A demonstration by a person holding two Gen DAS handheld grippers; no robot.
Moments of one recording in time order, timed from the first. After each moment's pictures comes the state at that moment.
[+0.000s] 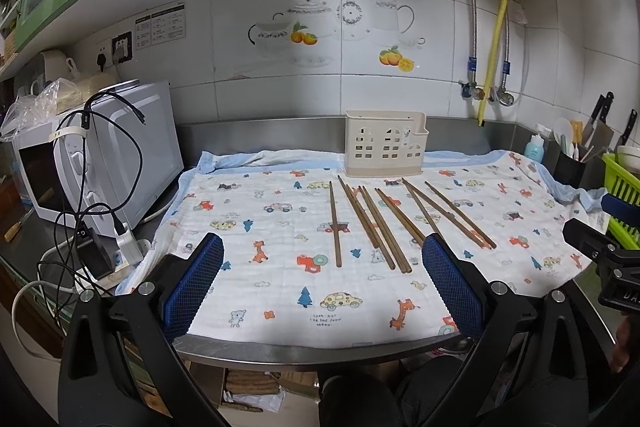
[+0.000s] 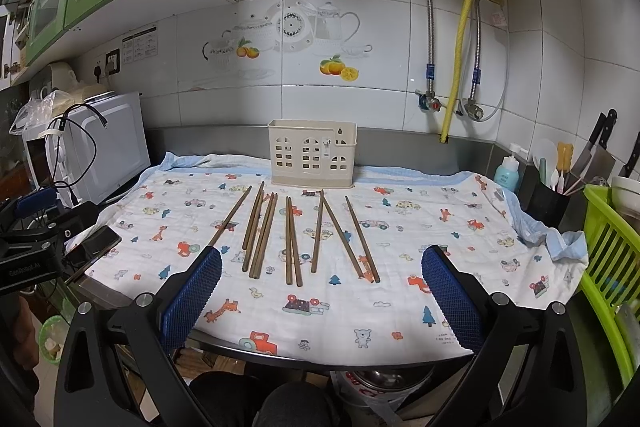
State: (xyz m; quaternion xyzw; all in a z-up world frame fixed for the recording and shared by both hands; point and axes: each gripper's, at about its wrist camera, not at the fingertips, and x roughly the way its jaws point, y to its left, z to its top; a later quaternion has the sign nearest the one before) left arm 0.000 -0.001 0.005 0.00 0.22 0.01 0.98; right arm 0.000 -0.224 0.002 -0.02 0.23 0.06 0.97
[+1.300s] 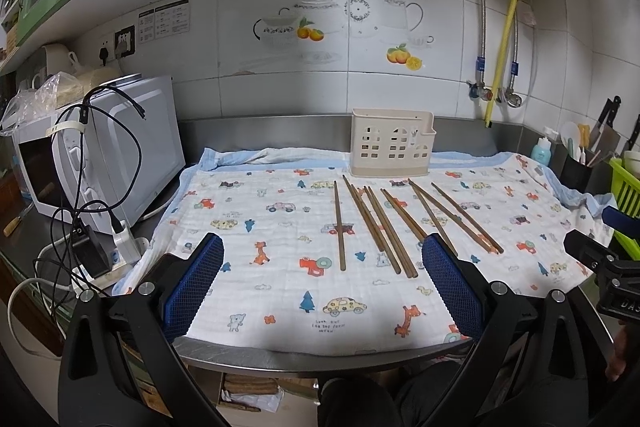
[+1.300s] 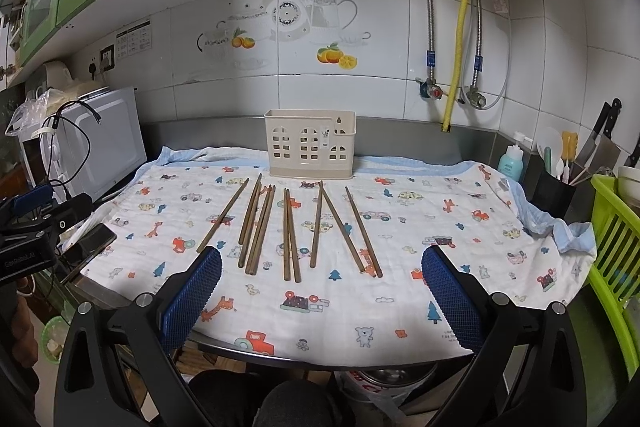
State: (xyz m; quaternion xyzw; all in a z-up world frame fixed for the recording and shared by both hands) left arm 0.012 0.003 -0.001 -0.01 0.22 0.02 0.98; right arm 0.015 -0.224 -0.011 -0.01 0.24 0.06 0.97
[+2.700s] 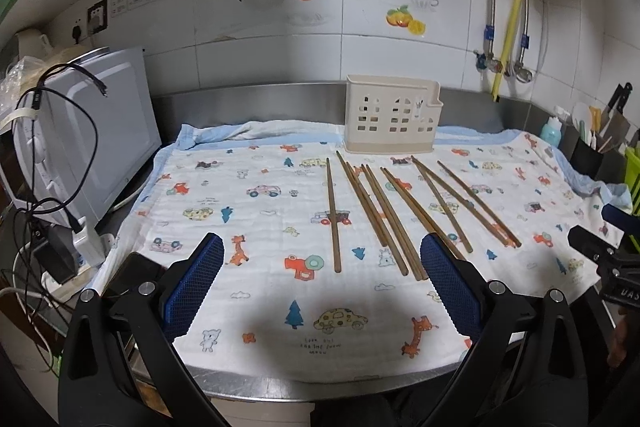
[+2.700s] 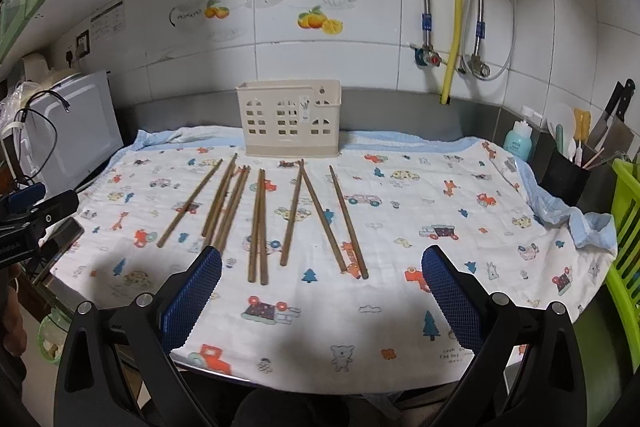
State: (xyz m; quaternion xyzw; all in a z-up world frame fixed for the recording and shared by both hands) left arm 0.084 -0.004 -0.033 -0.01 0.28 0.01 0.96; right arm 0.084 -0.251 -0.048 -0.01 0.29 0.05 0.96
